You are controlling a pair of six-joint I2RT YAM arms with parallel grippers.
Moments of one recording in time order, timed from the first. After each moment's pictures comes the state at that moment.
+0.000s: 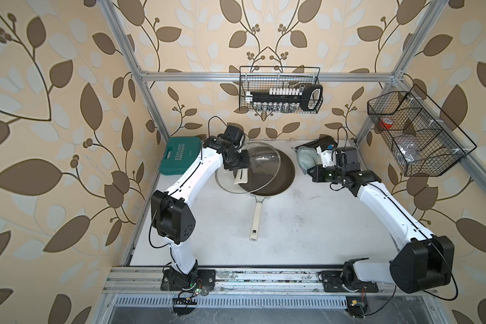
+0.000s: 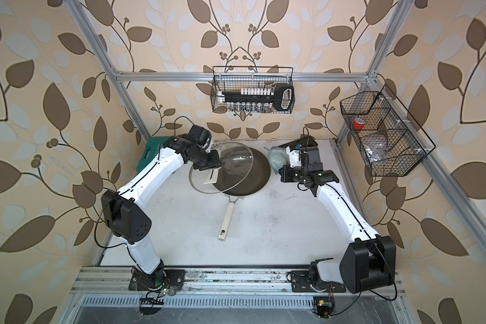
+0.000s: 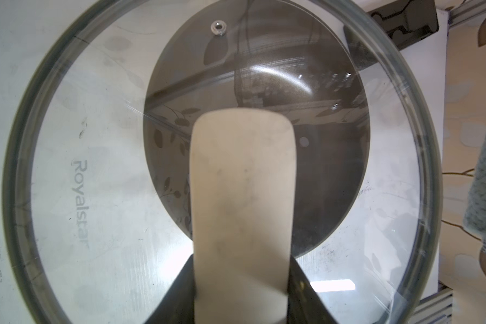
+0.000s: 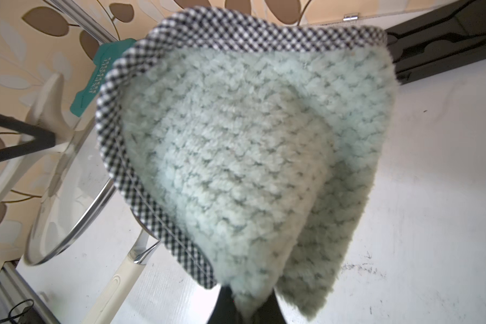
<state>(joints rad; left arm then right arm) -0.38 1.78 1.78 -1.00 0.18 -0.50 0.15 1.33 1.14 -0.53 -0.32 0.21</state>
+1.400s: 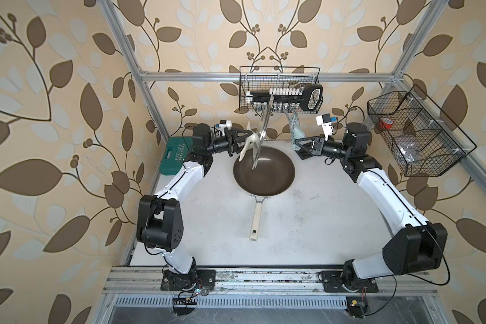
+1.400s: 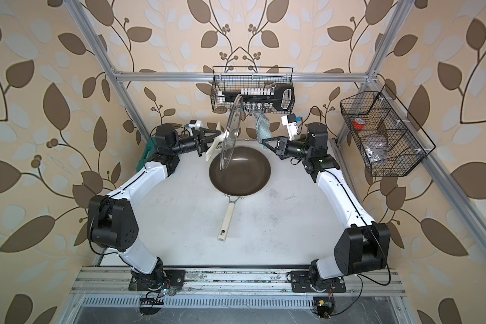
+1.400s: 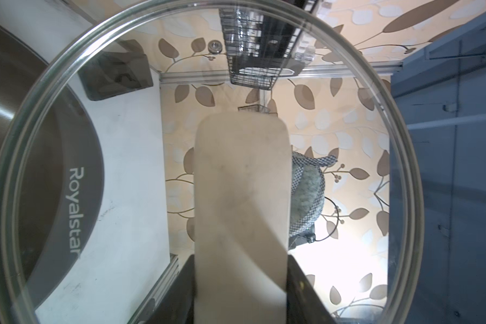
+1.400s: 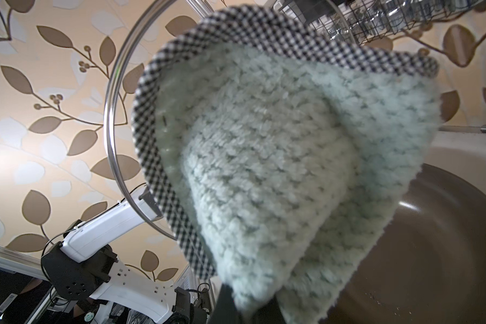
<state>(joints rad) -0.16 1.67 1.35 0.42 1.02 -1.56 0.12 1.48 1.36 -0.06 -0.94 0.62</state>
